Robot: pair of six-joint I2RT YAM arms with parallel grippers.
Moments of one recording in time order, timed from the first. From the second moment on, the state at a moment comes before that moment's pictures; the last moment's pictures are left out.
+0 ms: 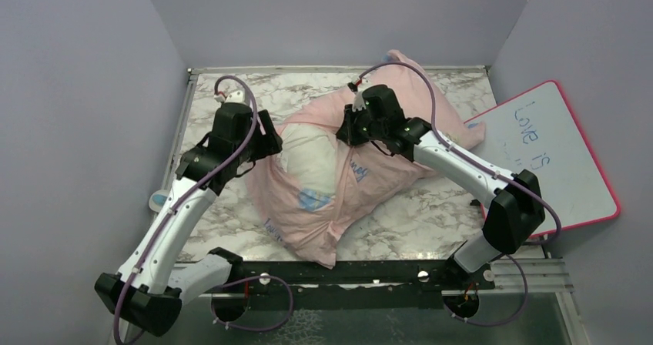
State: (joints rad) left arm -0.40 0.98 1.08 -0.76 -0.12 -0.59; right arm 0.69 1.58 1.32 -0.31 -0.10 0.34
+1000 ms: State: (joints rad) left arm -0.36 1.34 1.29 -0.84 -0.24 -0.28; right arm 0.69 1.58 1.33 -0.34 -0.04 0.36
